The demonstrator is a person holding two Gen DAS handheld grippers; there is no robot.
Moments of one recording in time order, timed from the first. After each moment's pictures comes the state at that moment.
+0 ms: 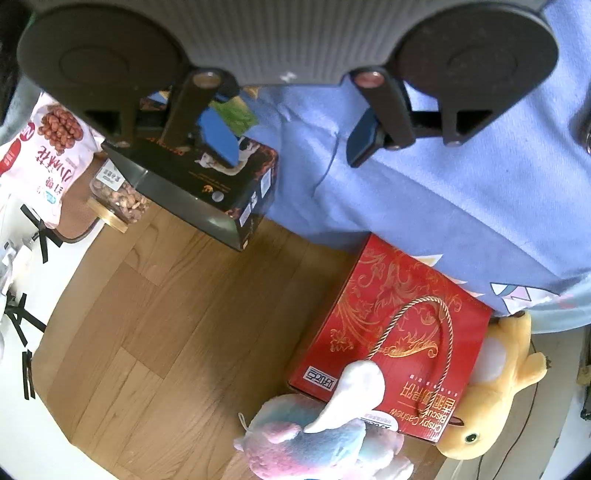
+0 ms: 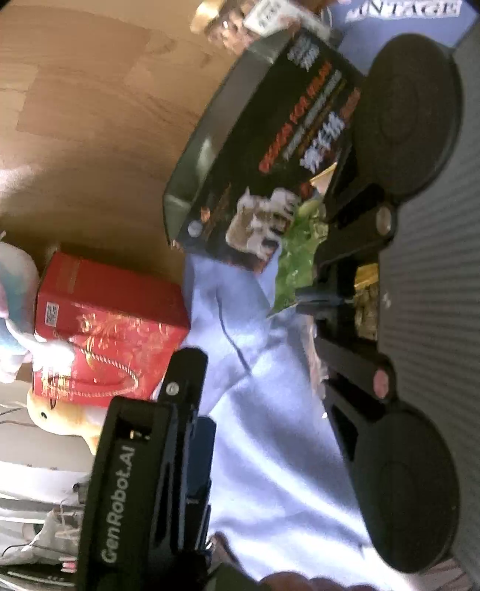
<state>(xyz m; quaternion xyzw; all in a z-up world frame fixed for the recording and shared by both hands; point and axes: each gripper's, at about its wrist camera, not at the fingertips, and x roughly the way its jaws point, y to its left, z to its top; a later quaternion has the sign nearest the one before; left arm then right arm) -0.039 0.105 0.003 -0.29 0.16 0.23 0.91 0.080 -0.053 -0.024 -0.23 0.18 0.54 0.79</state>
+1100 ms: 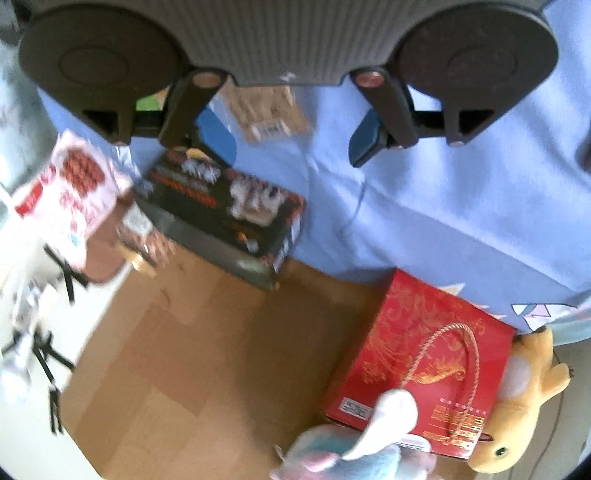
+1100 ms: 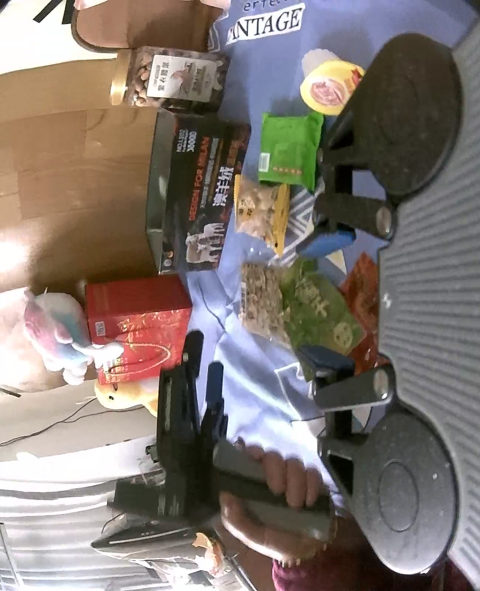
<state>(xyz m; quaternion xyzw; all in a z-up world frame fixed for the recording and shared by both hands) -0.050 0.076 0.005 -0.28 0.23 0.18 0.92 0.074 -0.202 -0.008 -0.08 0.26 0.60 0.75</state>
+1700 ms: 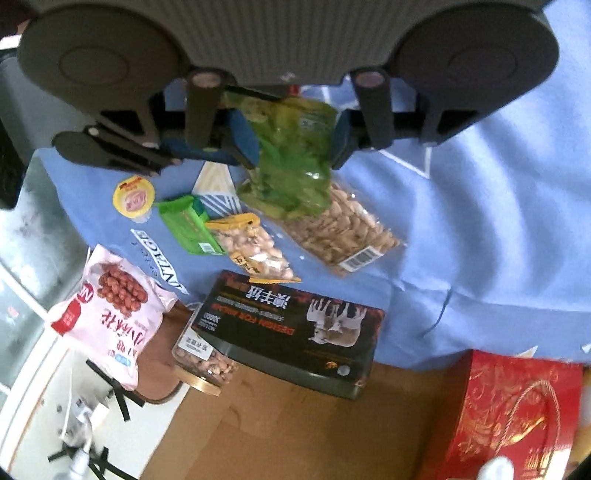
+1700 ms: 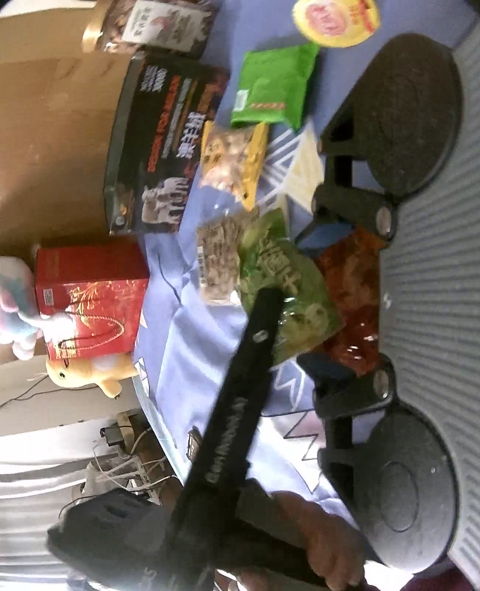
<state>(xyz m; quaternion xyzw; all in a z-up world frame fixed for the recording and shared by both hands) -0.035 0.016 -0.014 -0.23 0.34 0.08 0.91 0.057 -0.164 -0.035 -0.13 0.27 0.62 0.72</state>
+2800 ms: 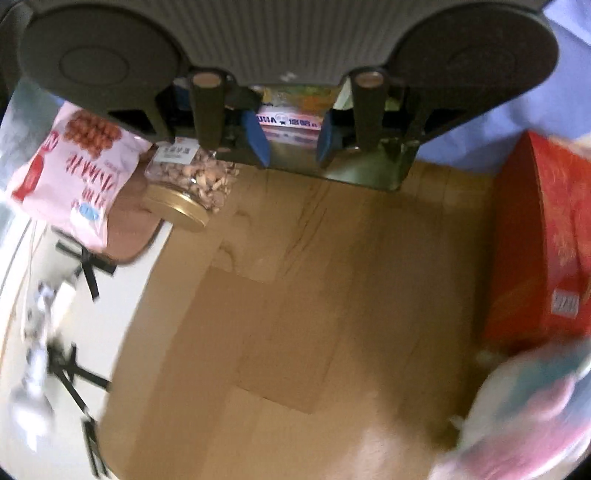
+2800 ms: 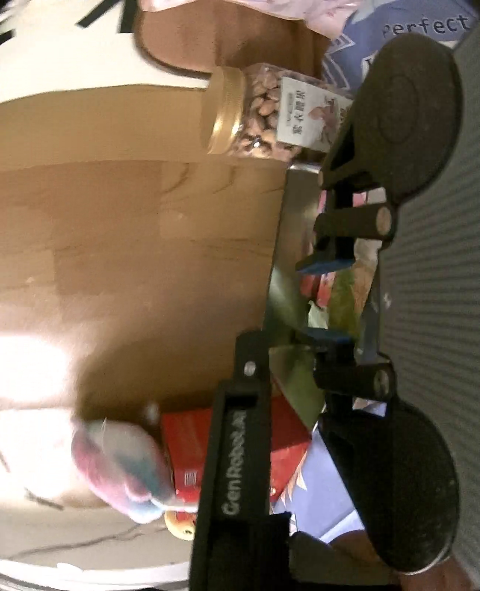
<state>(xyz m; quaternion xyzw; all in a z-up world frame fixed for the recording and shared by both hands) 0.115 0.076 0.075 -0.21 0.20 0.13 0.95 0.207 -0.091 0.032 -0.04 0.20 0.49 0.85</state>
